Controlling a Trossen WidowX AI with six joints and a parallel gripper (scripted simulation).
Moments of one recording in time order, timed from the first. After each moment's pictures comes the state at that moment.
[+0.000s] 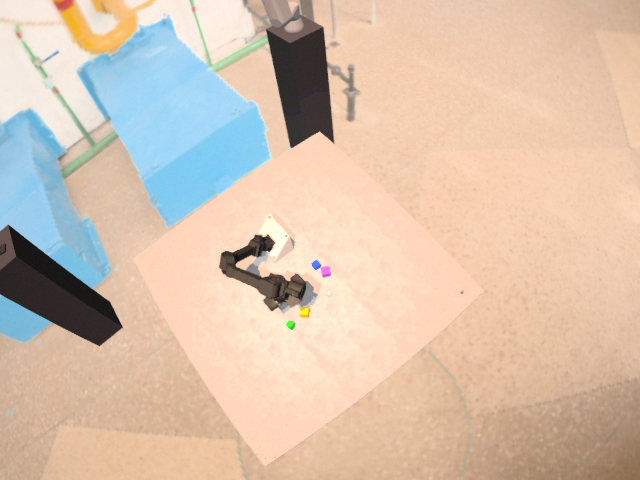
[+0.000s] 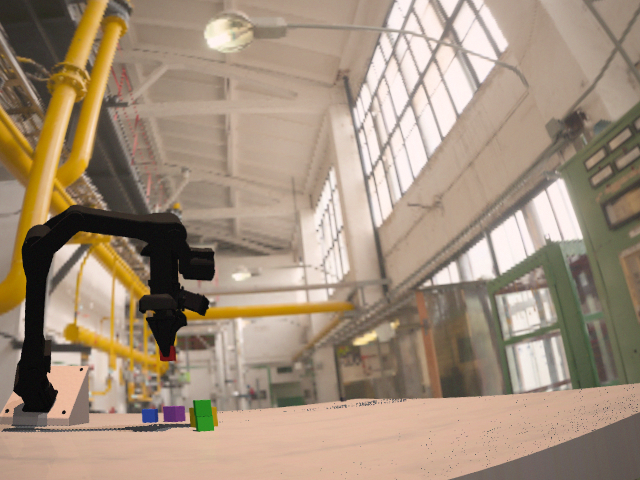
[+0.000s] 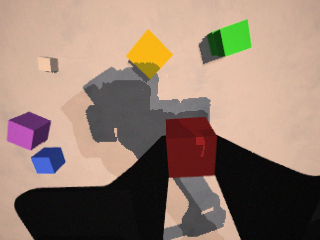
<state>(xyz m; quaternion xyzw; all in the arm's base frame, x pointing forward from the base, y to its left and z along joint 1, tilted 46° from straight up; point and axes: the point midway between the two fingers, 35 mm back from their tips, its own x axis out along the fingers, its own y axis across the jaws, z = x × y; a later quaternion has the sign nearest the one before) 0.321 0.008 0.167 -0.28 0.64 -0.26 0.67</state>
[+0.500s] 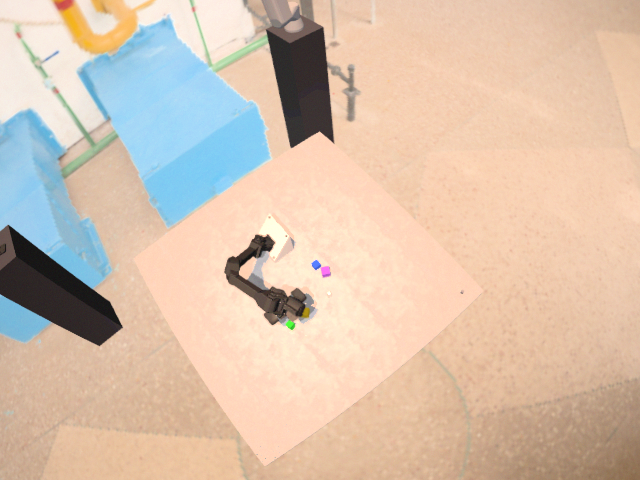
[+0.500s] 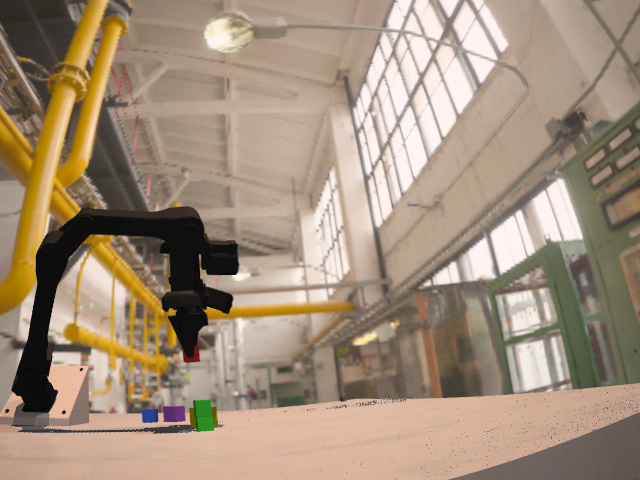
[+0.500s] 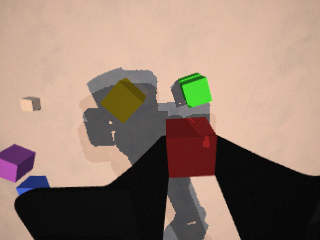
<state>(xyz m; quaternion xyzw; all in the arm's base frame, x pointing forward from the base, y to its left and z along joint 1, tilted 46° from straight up) 0.369 -0.022 0.191 -0.28 0.63 -0.27 0.67</state>
